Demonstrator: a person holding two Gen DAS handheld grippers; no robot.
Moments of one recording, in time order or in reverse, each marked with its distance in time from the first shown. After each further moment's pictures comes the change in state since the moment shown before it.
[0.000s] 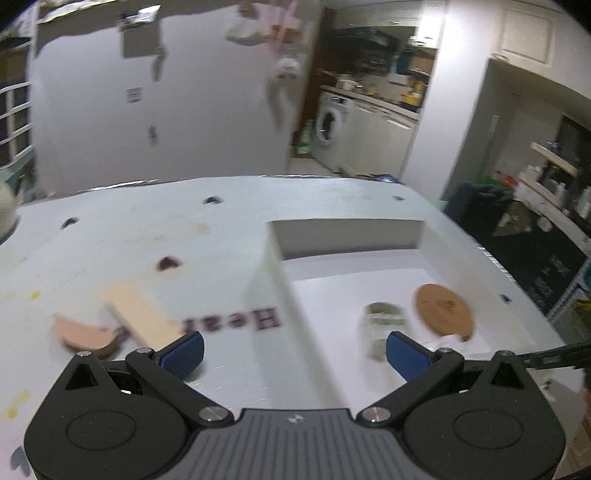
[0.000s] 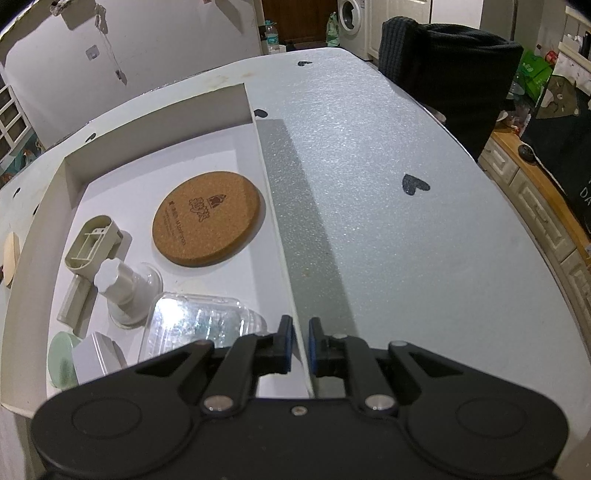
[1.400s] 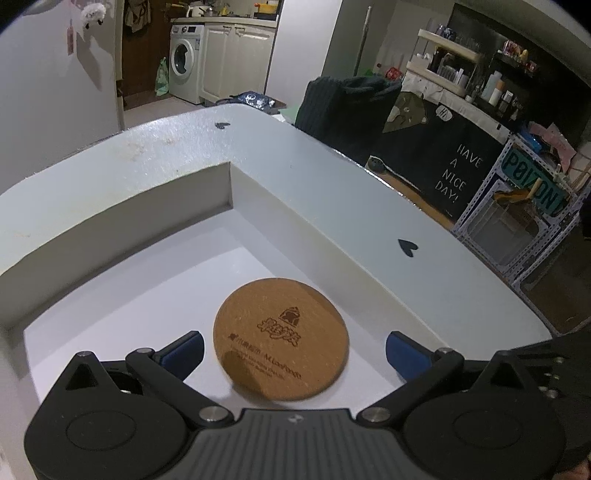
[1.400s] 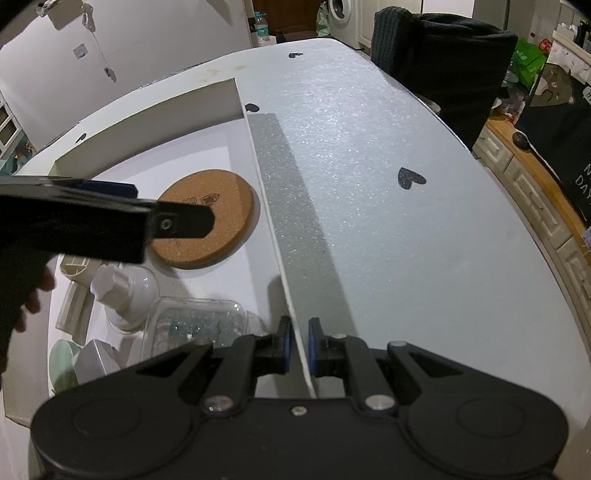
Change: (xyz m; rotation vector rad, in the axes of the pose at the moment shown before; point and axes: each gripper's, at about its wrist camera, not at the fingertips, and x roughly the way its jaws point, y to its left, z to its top) left arm 0.148 -0.177 0.047 0.304 0.269 -0.336; right arm 0.003 0.000 0.005 0.028 0.030 -0.012
